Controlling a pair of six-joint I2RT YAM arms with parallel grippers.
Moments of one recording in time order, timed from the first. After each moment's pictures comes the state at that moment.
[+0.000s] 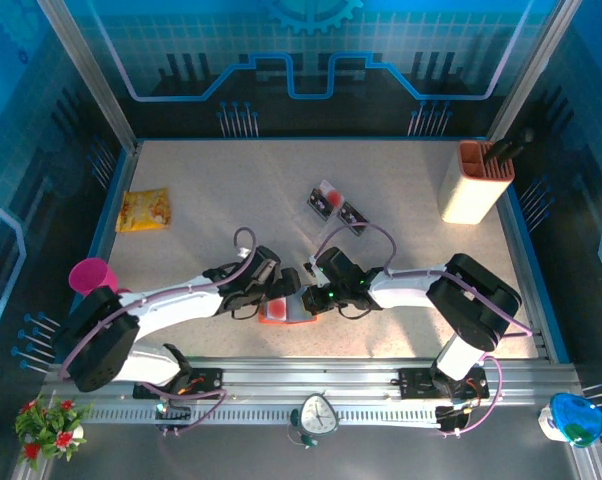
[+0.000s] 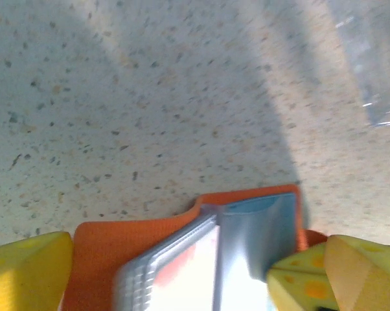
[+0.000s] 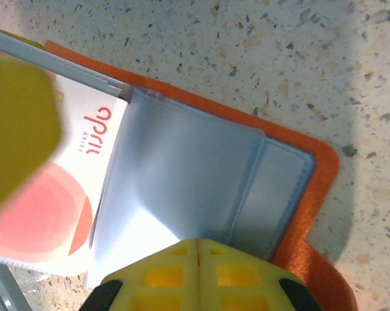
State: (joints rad) left arm -0.74 1.33 0.62 -0.25 -0.07 -0.99; right arm 0.84 1.66 0.70 0.02 -0.30 0.56
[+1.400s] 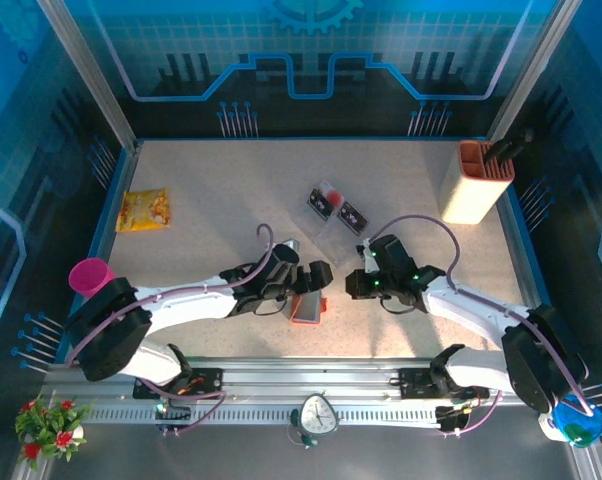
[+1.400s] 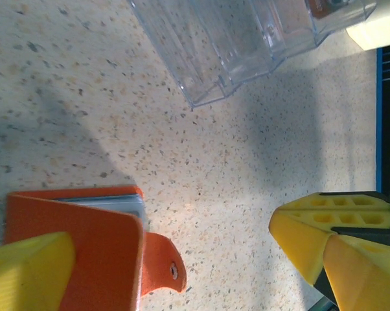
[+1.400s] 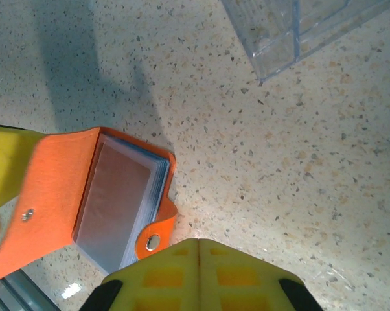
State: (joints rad) left arm -0.86 1.45 0.69 0.03 0.03 -1.09; right arm 0.57 1.21 0.56 -0.26 -0.28 0.56
